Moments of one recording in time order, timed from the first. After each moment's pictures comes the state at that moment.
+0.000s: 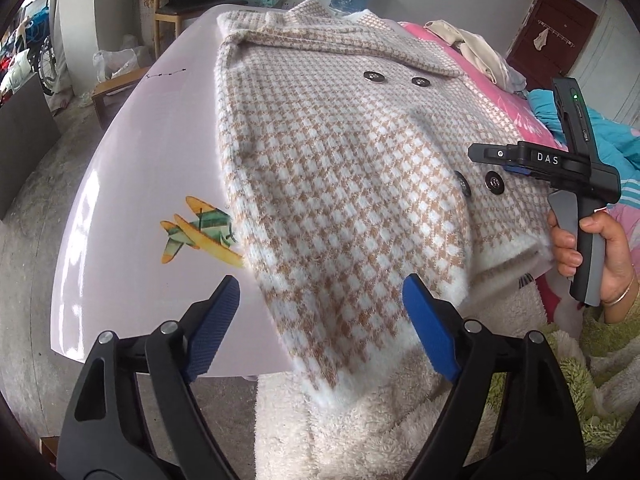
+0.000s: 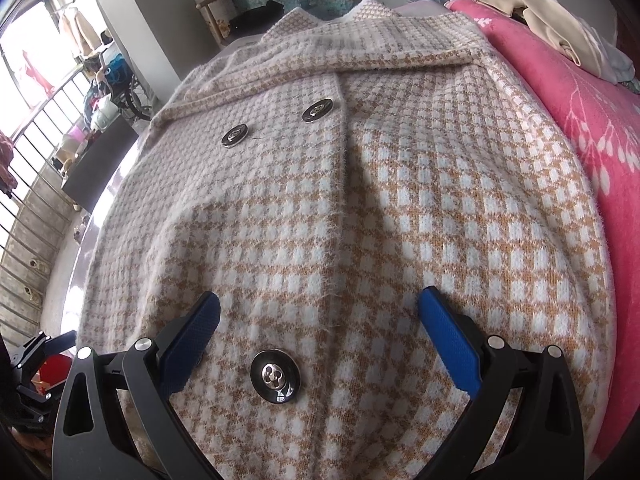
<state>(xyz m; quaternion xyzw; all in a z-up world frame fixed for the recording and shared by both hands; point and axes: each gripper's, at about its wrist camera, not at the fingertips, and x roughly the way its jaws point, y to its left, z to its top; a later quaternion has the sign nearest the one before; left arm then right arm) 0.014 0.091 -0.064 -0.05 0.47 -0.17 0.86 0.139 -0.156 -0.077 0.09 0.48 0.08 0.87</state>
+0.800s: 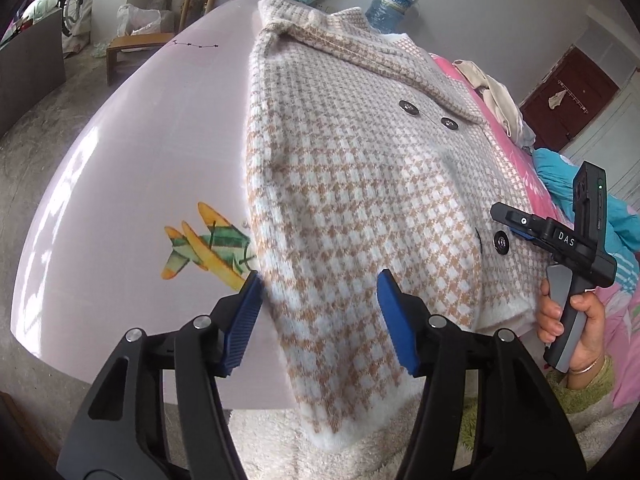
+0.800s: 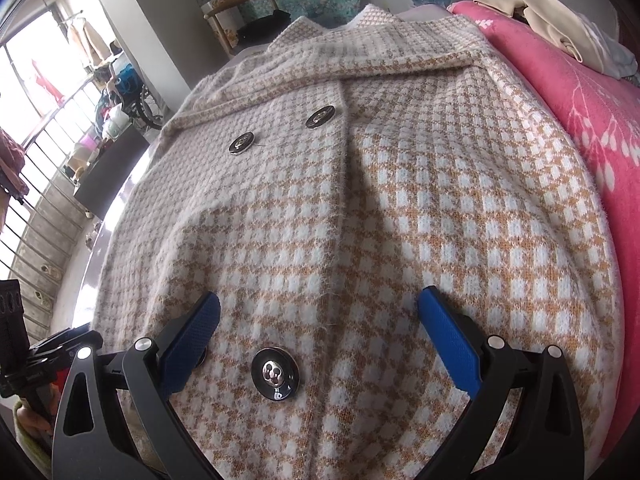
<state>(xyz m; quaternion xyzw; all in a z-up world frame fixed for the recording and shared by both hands) 0.048 0.112 -0.079 -0.16 0.47 -0.15 0.85 0.130 -0.163 -0.076 0.10 0.46 0.10 0.87</state>
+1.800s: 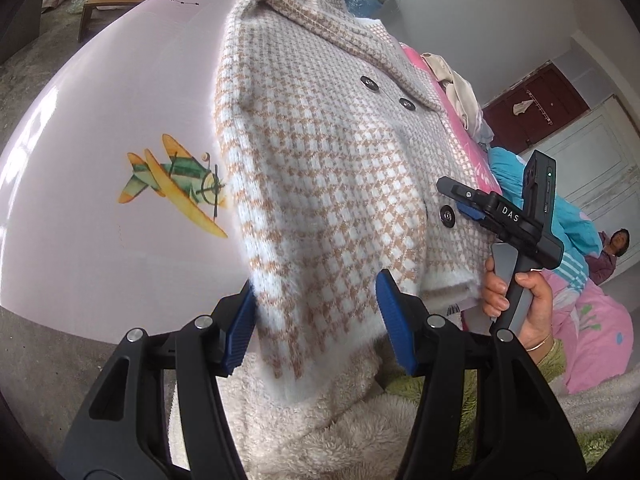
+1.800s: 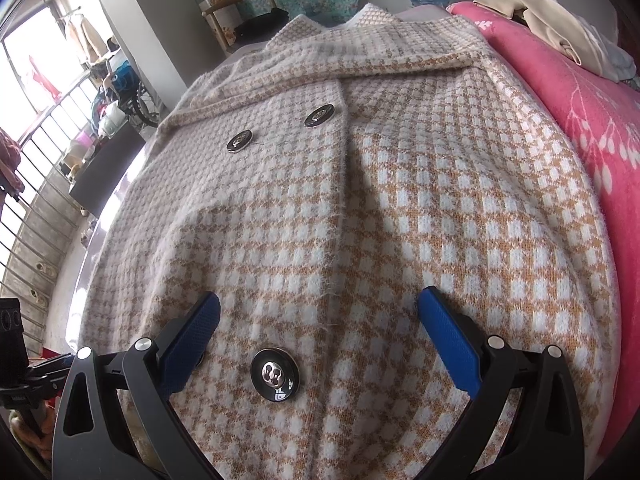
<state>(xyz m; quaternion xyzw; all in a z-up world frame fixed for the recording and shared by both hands) 0.019 0.113 -0.086 -0.24 0.49 -0.23 0.81 0.135 -0.162 -0.075 0.10 0.47 0.09 0.87</state>
